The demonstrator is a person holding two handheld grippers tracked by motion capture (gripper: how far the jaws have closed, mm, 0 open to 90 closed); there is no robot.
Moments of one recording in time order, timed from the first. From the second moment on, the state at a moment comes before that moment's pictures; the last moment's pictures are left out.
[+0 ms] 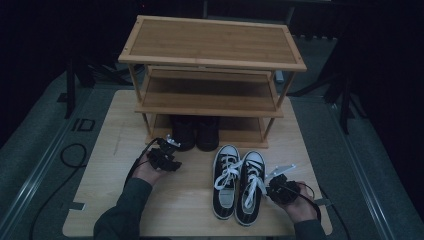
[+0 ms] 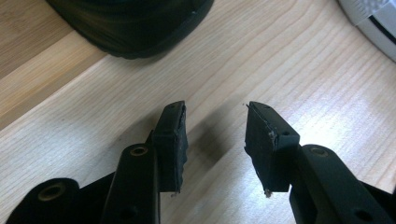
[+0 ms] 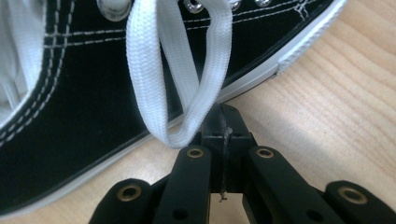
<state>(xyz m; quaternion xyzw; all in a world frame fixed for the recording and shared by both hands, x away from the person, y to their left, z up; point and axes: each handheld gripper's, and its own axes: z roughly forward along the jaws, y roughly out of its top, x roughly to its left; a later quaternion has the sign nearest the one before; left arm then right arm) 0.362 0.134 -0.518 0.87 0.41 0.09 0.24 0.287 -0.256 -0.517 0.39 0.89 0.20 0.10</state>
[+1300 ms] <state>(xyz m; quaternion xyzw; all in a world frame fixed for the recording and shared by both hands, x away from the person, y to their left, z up) 0.326 0.066 -0.518 0.93 0.27 0.04 0.25 0.306 -0.265 -0.495 0.39 0.89 0.17 0.17</state>
